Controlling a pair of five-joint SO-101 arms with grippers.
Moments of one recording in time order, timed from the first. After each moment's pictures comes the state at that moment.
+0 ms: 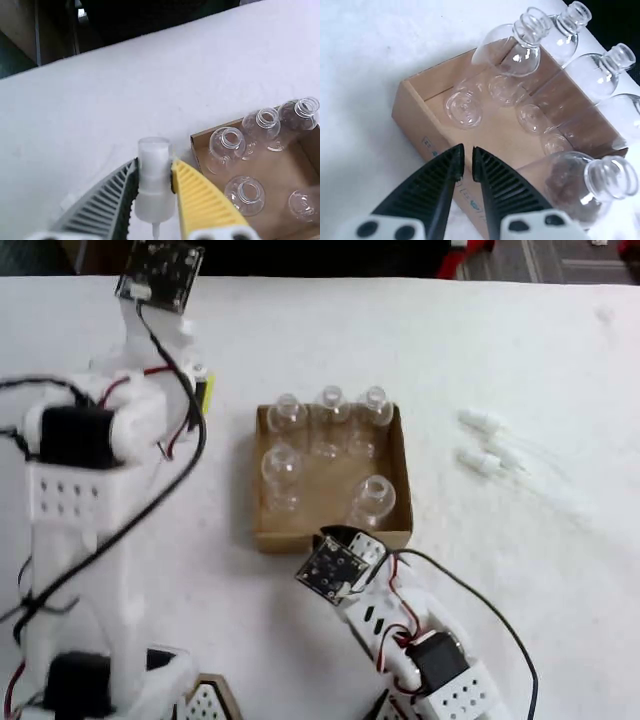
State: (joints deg) left arm 1.2 -20.4 -9.5 82.4 -6.9; right arm -35.1 -102.7 96.4 44.9 30.8
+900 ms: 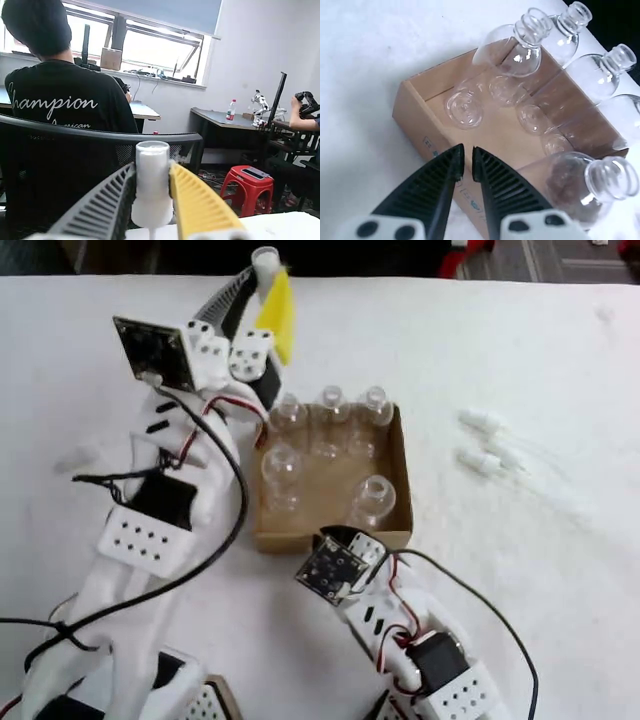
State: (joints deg) left arm 13.8 -34.6 34.2 0.8 11.7; right arm -35.2 -102.7 96.4 44.9 30.8
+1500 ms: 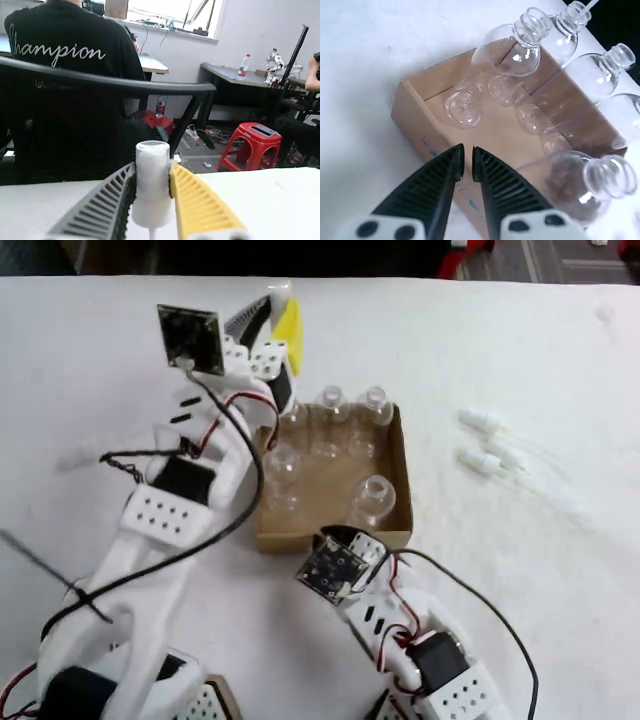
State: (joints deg) left arm 13.6 -25.9 35.2 2.6 12.7; right arm -34.1 -102.7 96.4 44.8 30.8
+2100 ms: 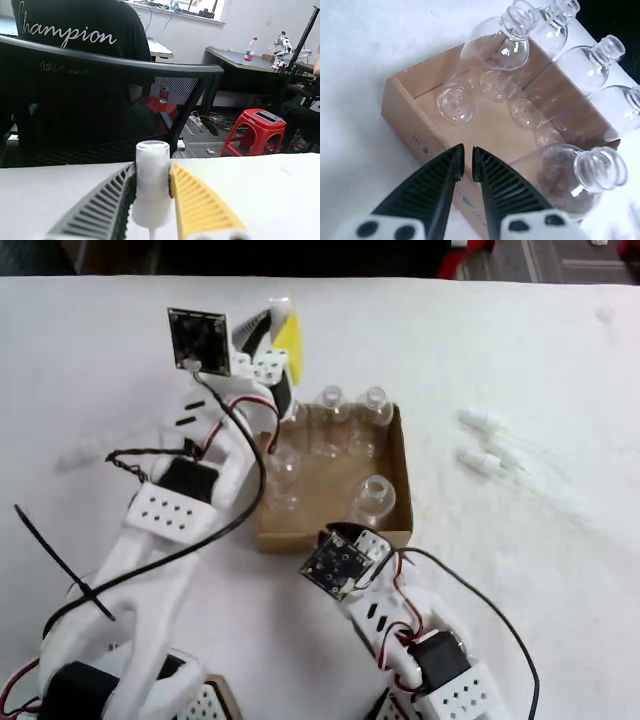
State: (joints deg) left arm 13.2 -24.8 37.5 2.6 12.8; right arm -33.1 -102.7 96.4 44.8 30.8
